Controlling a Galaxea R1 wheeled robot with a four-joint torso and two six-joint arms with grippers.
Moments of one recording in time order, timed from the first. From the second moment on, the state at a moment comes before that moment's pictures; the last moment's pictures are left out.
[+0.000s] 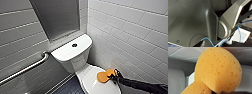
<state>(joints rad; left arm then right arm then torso) 1.41 2.83 -2.48 -0.84 0.35 1.04 -0.56 2.65 -2.18 0.31 0.03 0.55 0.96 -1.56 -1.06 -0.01</state>
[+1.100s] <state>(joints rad) 1.41 2.85 -2.47 -0.84 0.35 1.05 -0.91 2.24 -1.74 0.31 0.27 0.57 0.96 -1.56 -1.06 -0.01</state>
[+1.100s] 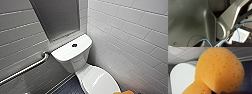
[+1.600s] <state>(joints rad) 1.41 2.85 -2.47 -0.84 0.35 1.05 -1.13 2.17 -1.65 0.31 0.39 0.56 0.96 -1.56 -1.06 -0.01</state>
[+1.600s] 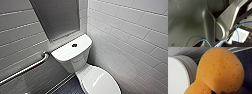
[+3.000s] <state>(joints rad) 1.40 2.87 -2.48 -0.84 0.35 1.07 -0.74 2.23 -1.39 0.37 0.16 0.29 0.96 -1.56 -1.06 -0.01</state>
